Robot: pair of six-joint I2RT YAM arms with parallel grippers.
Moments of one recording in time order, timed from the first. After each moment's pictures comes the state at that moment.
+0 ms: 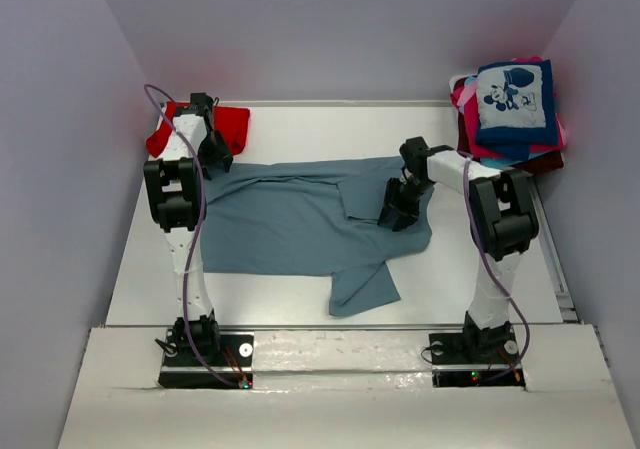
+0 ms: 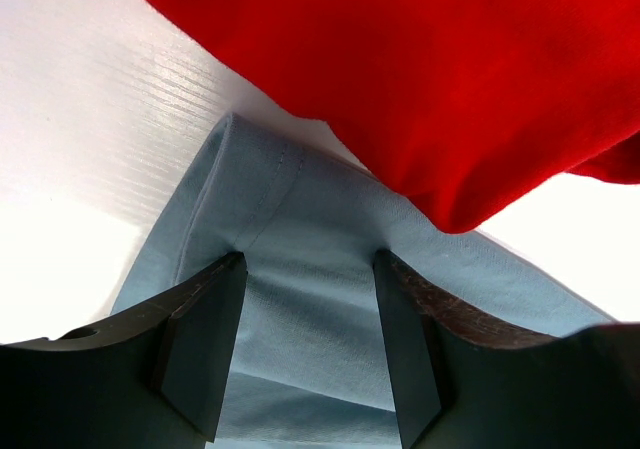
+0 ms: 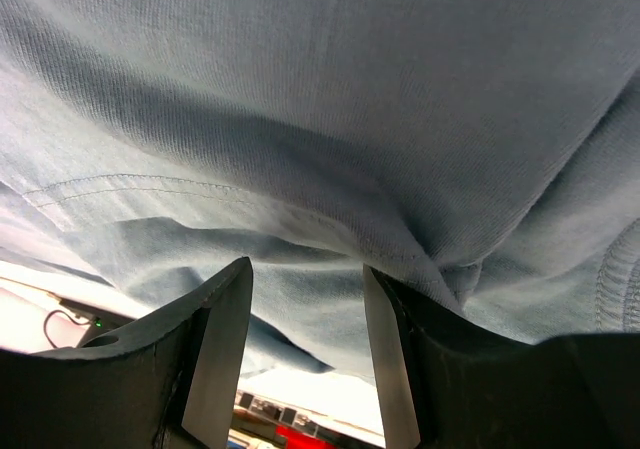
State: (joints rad) left arm 0.06 2.40 2.10 -1.00 -0.09 -0.43; right arm 0.27 2.01 1.40 -0.85 -0.32 0.58
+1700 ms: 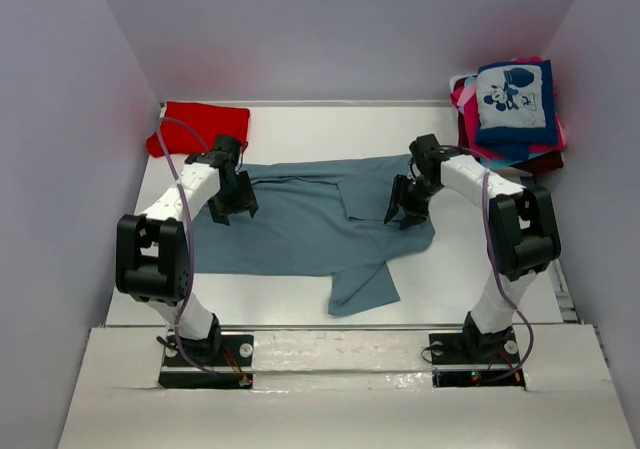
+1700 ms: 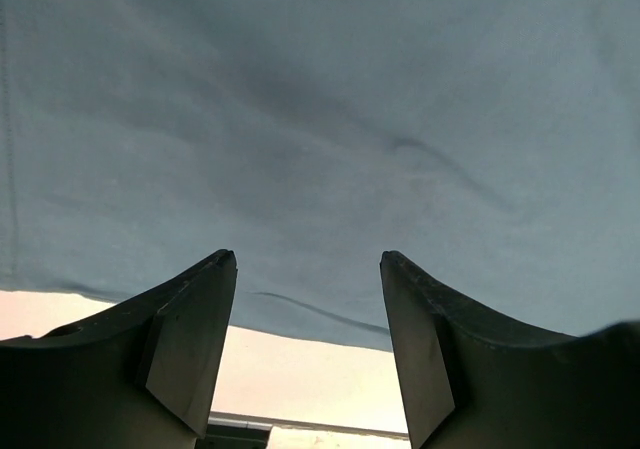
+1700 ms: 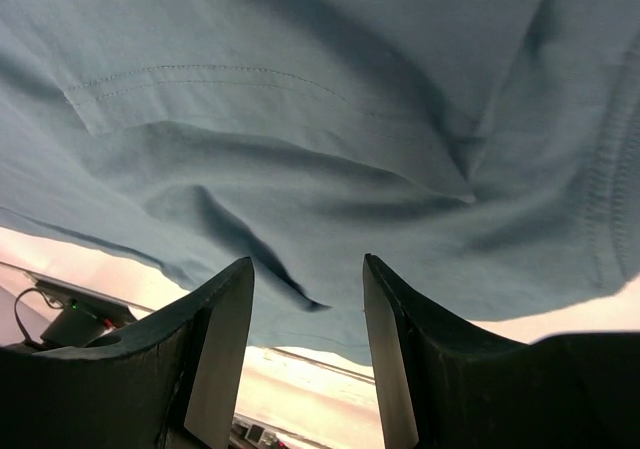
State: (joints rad) left arm -0.17 1.64 1.21 -0.87 -0.08 -0.48; right arm 0.26 1.80 1.29 -0.85 -0.34 0.52
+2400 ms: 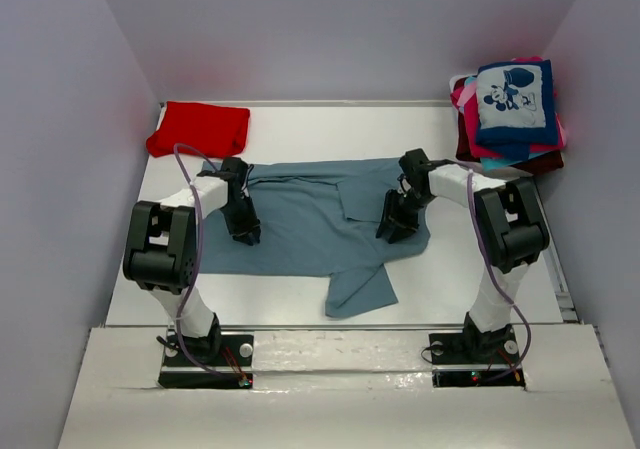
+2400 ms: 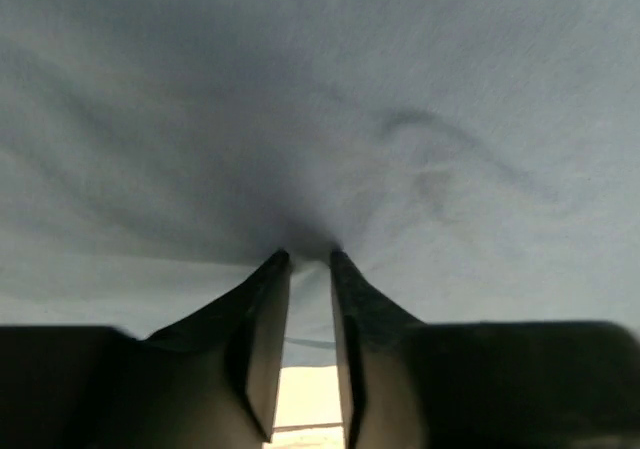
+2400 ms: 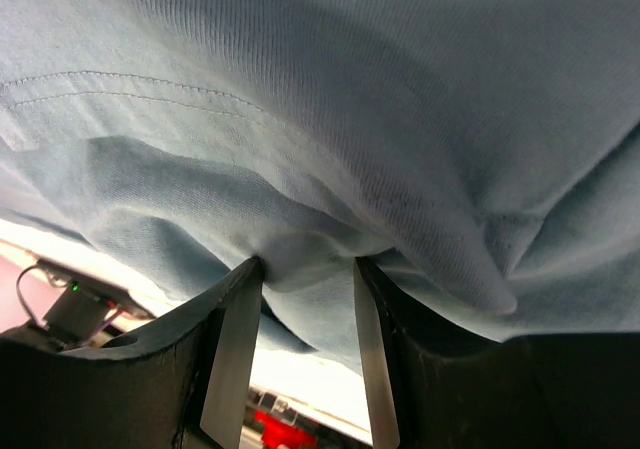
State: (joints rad) left arm -0.18 1.71 1.03 -0.72 0.10 -0.50; right arm 0.31 1.89 1.21 -0.74 -0.38 0.57
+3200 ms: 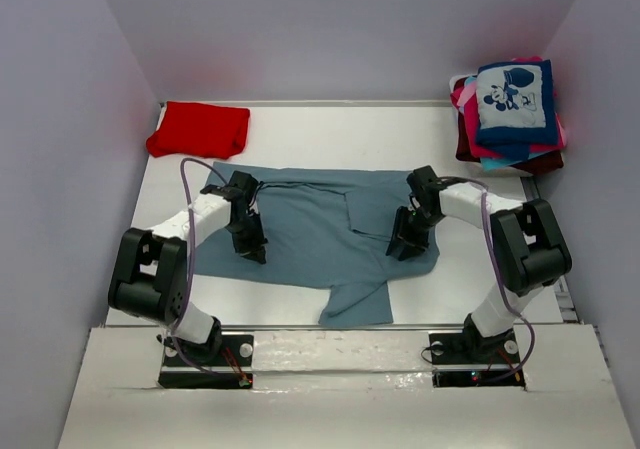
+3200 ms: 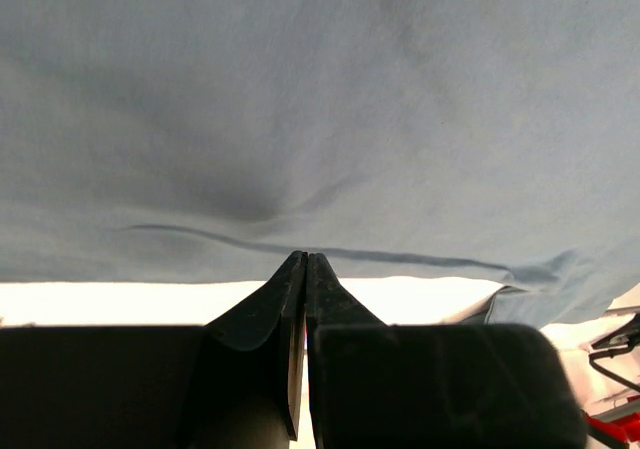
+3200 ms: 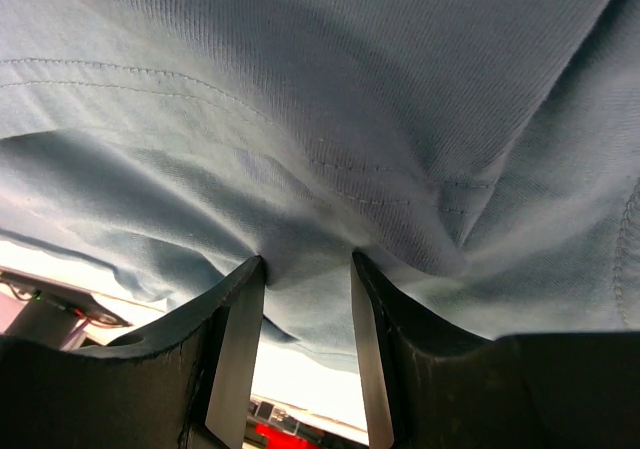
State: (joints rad) left arm -0.29 1.53 0.89 -0.80 0.18 -0.53; right arm 0.32 1.71 0.99 -0.72 -0.33 0.62
